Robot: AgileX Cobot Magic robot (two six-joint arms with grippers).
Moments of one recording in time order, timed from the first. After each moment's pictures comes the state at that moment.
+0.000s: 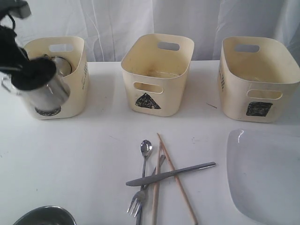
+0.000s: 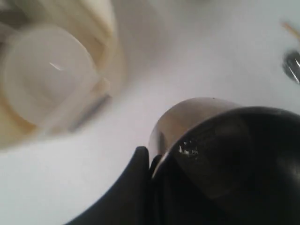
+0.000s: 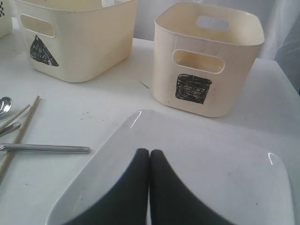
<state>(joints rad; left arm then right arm) -0.15 1.49 -1.33 -0.30 0.94 0.63 0.09 0.01 0.00 -0.15 0.34 0.08</state>
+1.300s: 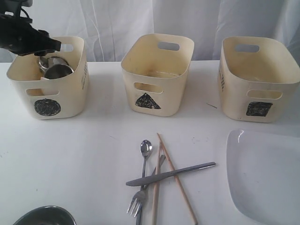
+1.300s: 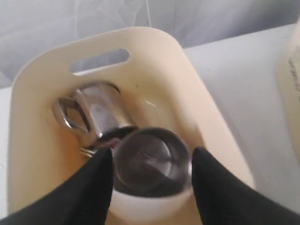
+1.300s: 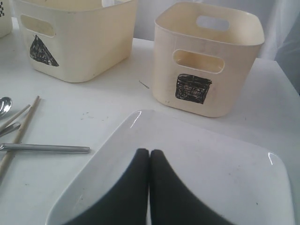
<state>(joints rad) -0.15 1.69 -1.33 -0.32 0.33 0.42 0.09 0.01 0.00 -0.15 0.34 0.08</state>
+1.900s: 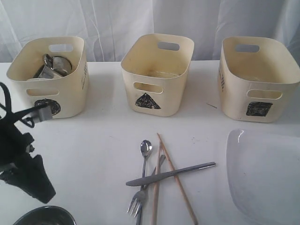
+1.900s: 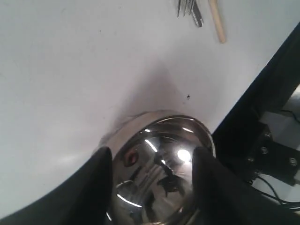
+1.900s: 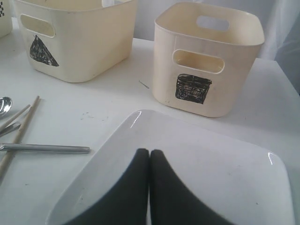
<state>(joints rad) -0.15 1.55 -0.88 -0.63 1.27 0.80 0.09 0.01 0.00 -0.15 0.34 0.08</state>
